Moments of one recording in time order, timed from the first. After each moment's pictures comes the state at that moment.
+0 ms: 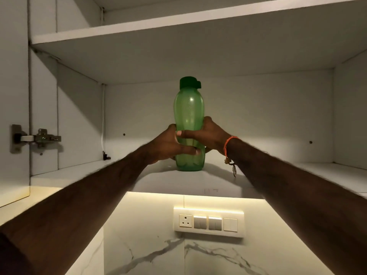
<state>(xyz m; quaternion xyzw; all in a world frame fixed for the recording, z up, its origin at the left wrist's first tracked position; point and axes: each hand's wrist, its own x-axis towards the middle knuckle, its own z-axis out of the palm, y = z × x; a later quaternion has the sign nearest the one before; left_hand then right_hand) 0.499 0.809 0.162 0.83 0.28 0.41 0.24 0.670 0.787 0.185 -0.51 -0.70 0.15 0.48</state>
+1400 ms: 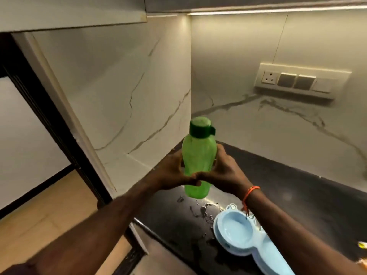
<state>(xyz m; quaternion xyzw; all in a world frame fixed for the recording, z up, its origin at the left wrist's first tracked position) 0.315 0.554 -0.261 0.70 0.56 0.33 0.29 0.527 0.580 -0.239 -0.47 -0.78 0.32 0.27</state>
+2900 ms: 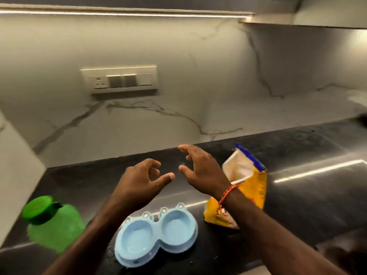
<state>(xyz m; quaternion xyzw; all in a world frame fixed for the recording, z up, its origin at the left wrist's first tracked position) 0.554 0.556 -0.217 0.81 0.46 0.20 0.32 0.754 0.490 -0.232 -0.69 -0.62 0.08 0.36</state>
